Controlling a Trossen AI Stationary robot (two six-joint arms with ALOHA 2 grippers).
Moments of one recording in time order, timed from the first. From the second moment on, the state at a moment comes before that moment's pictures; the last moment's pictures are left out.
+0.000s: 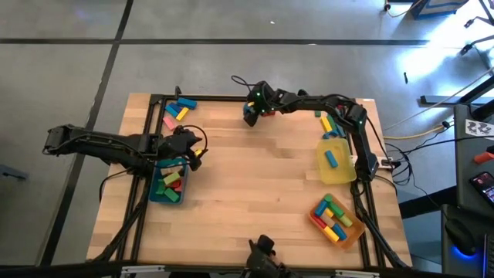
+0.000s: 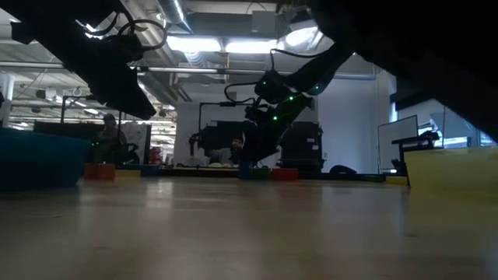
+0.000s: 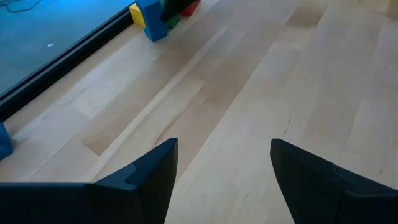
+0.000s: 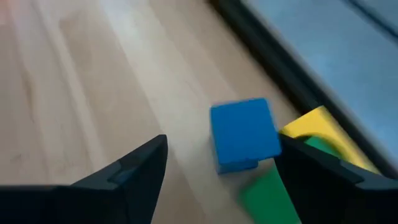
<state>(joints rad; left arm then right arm) 0.03 0.85 0.43 -0.27 -0.45 -0.31 -0.56 2.14 1.49 -0.14 -0.11 -0.01</state>
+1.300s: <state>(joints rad) 0.03 0.85 0.43 -0.27 -0.45 -0.31 -0.56 2.15 1.49 -0.10 -0.23 -0.02</state>
